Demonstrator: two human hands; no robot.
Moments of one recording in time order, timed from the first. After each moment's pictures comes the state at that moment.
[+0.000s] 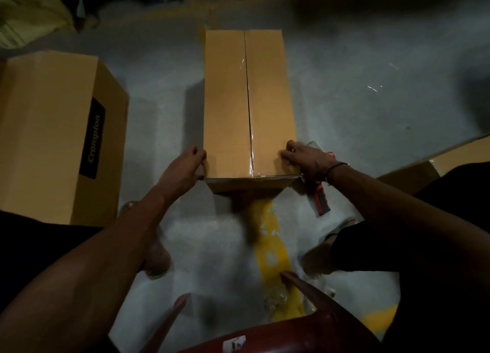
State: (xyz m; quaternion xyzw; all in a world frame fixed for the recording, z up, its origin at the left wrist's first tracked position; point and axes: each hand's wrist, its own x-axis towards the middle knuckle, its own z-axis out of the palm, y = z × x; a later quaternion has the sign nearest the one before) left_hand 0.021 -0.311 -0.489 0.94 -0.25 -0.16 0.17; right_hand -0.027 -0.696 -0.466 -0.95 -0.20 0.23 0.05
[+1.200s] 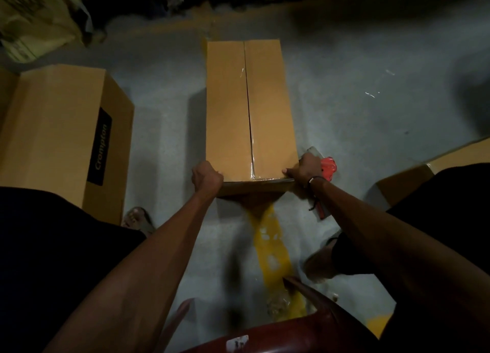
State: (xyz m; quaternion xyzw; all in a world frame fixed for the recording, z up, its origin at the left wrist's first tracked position) left_hand -0.004 -0.395 -0.458 0.92 0.18 -0.22 0.26; right_hand -0.043 -0.650 -0.468 -0.89 0.31 0.15 0.30
